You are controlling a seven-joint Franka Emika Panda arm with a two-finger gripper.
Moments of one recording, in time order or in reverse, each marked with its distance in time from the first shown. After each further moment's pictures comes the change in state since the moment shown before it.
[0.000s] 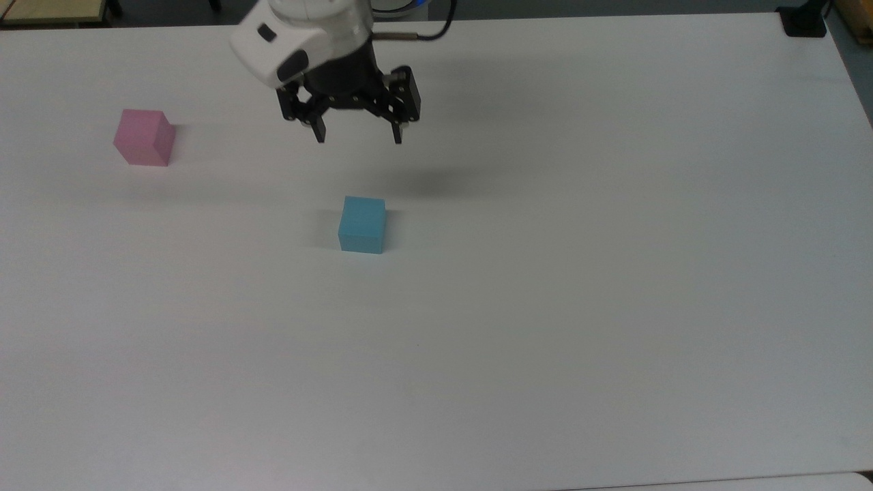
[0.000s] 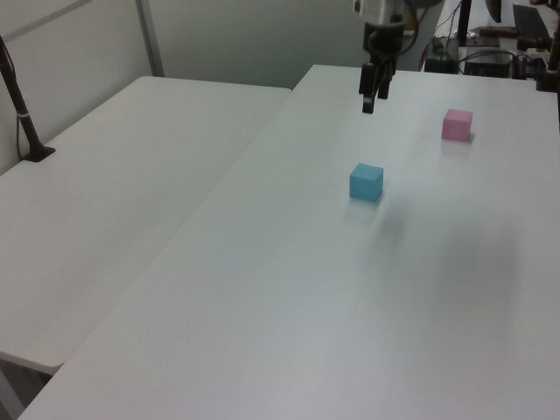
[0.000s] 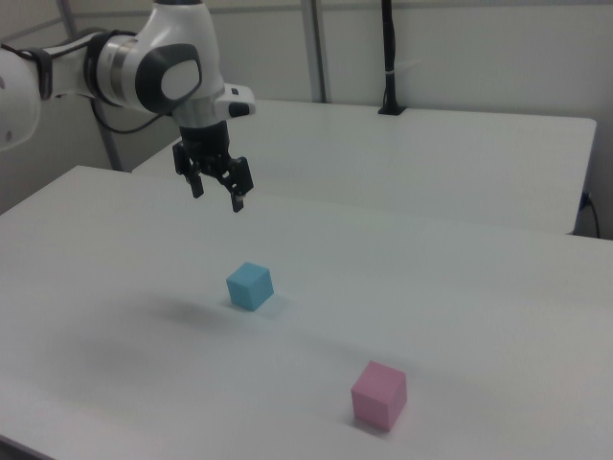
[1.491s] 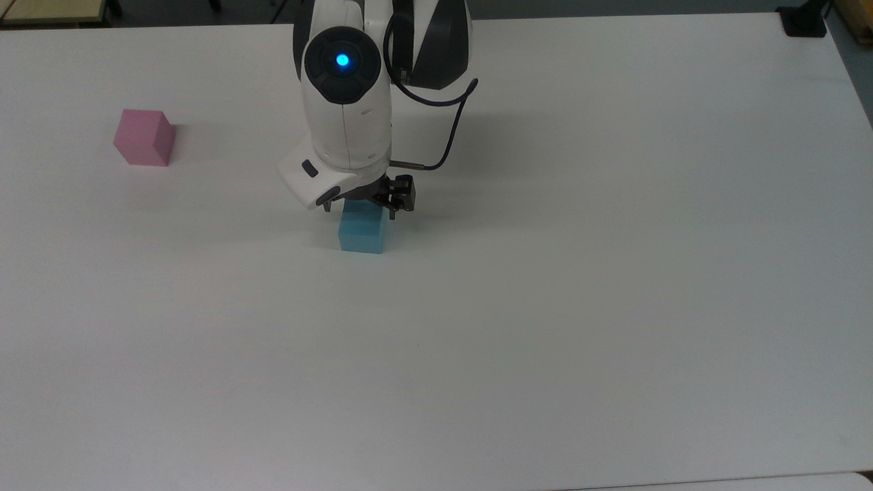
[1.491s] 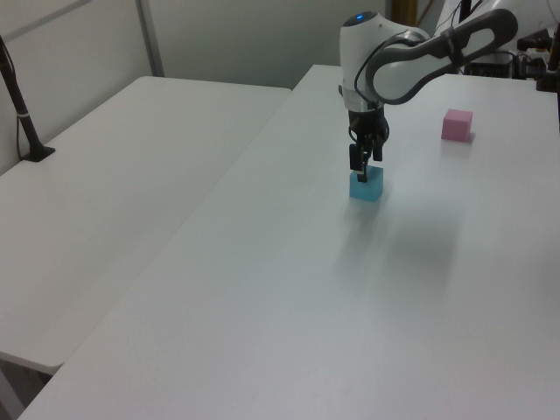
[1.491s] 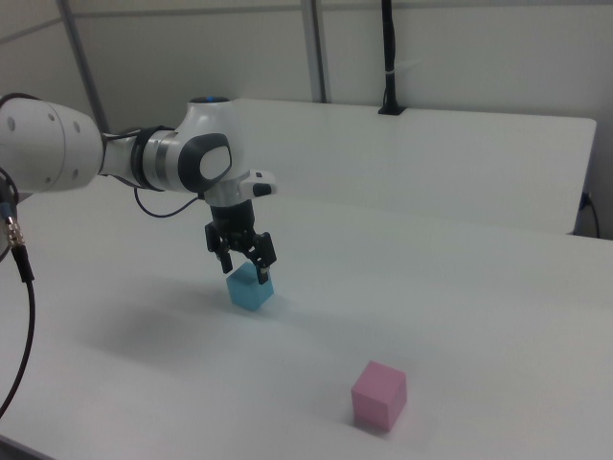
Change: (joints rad) arm 0.021 0.219 -0.002 -0.081 -0.125 0.171 0.090
